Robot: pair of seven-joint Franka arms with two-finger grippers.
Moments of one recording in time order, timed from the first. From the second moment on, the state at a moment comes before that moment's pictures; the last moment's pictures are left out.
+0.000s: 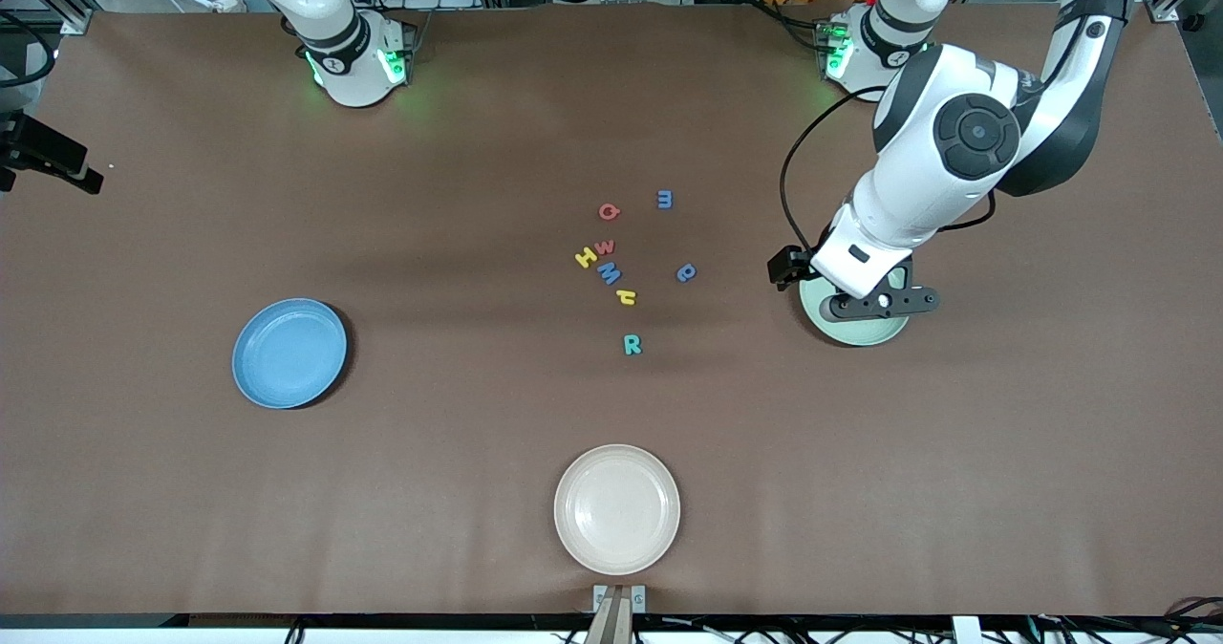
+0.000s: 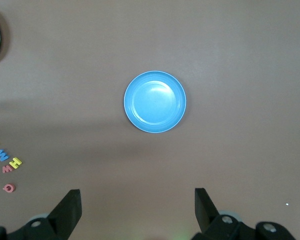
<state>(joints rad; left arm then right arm) -0.16 0.21 -0.27 -1.77 -0.04 2.01 -0.50 -0.01 0.03 -0.07 -1.39 0.04 1.40 -0.01</state>
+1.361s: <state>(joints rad) -0.18 0.26 -0.25 -1.75 -0.05 2.02 -0.59 -0.03 0.04 -0.07 -1.40 0.04 1.39 -0.01</state>
